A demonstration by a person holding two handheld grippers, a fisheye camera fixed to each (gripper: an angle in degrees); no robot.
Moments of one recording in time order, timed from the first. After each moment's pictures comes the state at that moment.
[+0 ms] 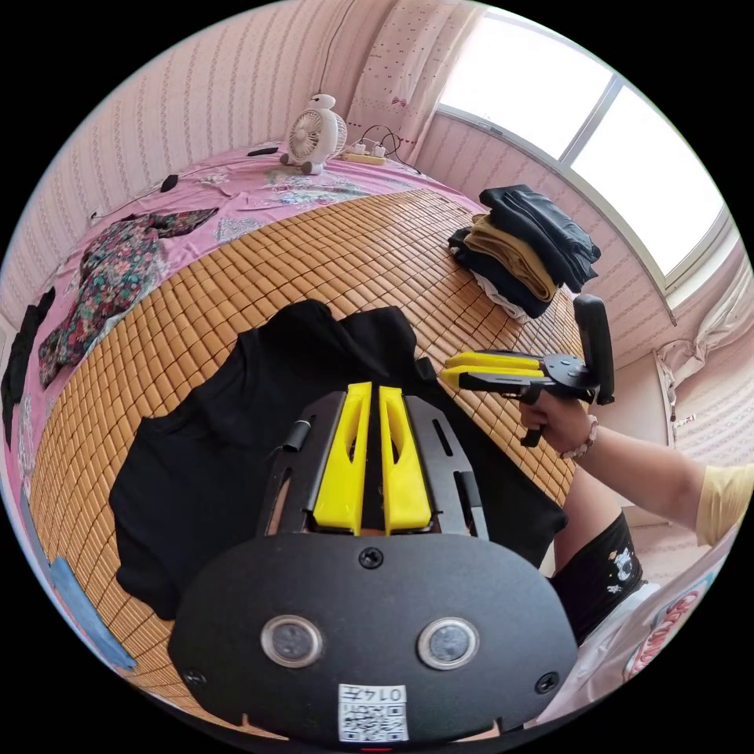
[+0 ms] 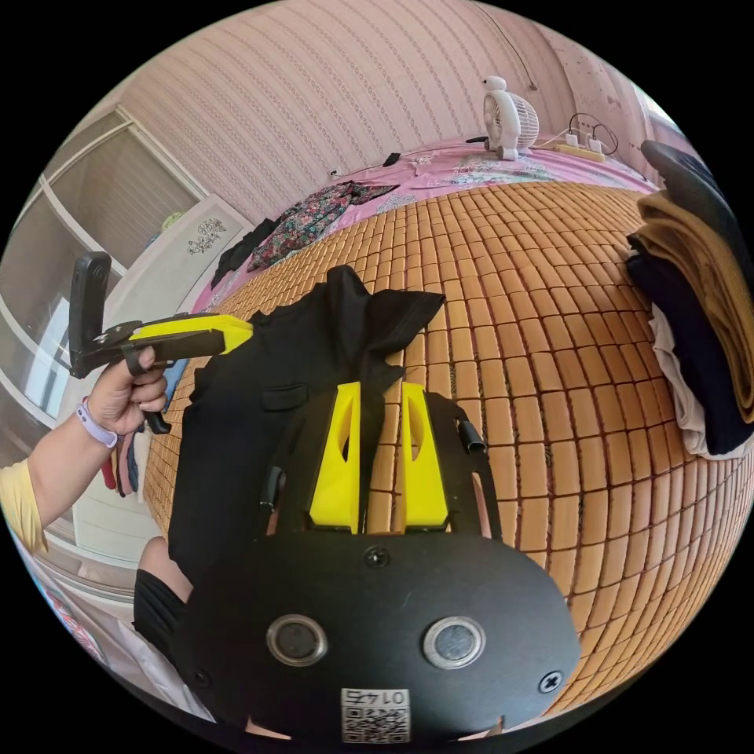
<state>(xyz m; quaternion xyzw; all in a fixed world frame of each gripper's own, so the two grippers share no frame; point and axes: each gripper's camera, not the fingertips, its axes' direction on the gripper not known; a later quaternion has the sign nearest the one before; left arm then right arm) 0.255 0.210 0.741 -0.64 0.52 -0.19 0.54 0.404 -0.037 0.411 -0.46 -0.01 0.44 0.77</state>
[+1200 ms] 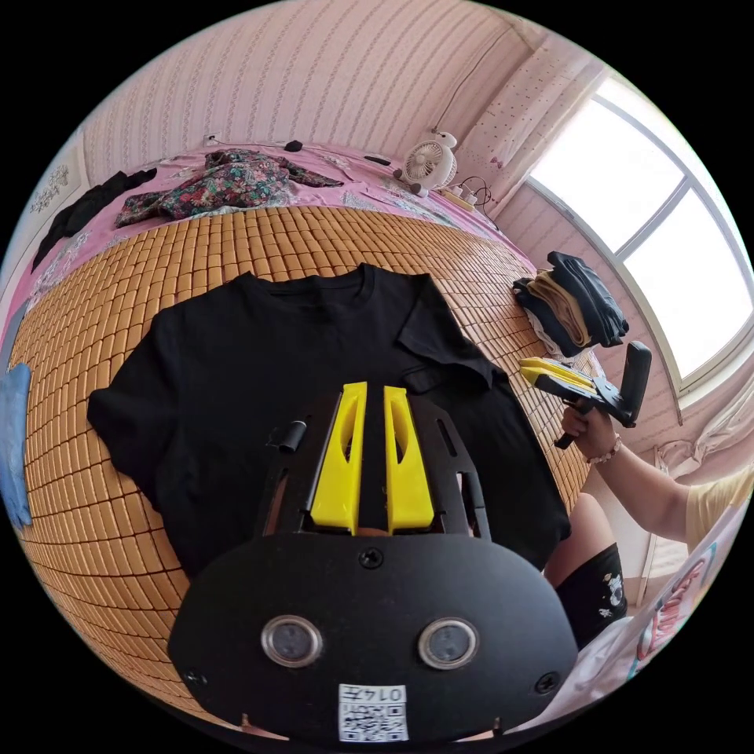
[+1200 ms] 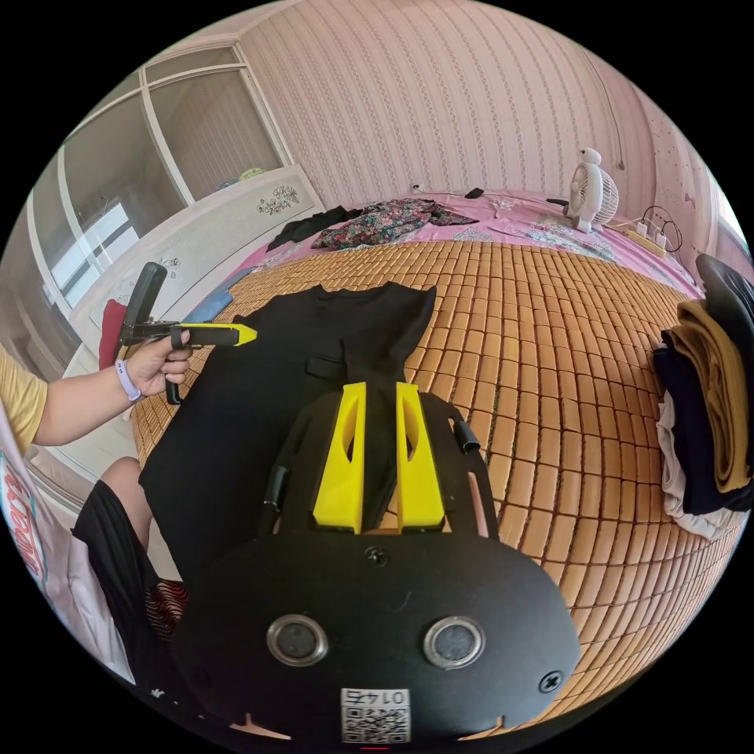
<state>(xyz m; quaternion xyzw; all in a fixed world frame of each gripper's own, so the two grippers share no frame) 0.098 0.291 0.641 -0.67 0.36 -0.32 0.56 0.334 -0.089 0.422 -0.43 -0.07 0.31 0.84</state>
